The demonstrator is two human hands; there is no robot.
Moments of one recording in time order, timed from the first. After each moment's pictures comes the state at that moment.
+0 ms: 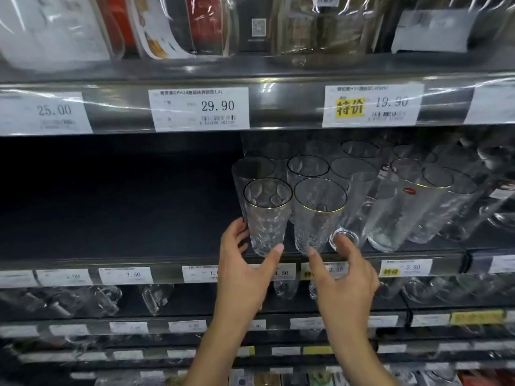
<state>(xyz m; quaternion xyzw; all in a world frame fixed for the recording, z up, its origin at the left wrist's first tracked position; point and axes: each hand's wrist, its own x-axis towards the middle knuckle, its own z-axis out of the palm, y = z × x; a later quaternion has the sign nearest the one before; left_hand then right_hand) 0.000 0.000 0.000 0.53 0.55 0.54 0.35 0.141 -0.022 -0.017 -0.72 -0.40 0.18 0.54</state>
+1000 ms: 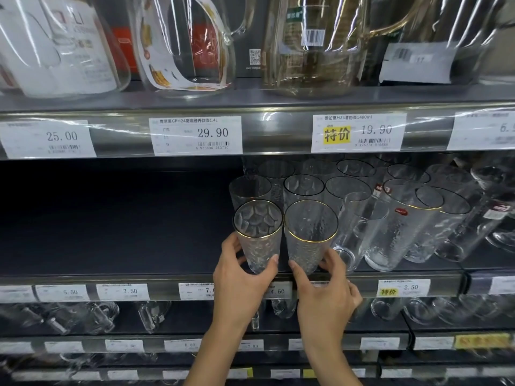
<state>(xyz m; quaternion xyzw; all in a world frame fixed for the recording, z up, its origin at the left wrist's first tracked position) 0.004 0.020 -0.003 0.54 0.57 0.54 0.30 0.125 -0.001 -0.022 -0.69 -0.41 0.15 0.57</state>
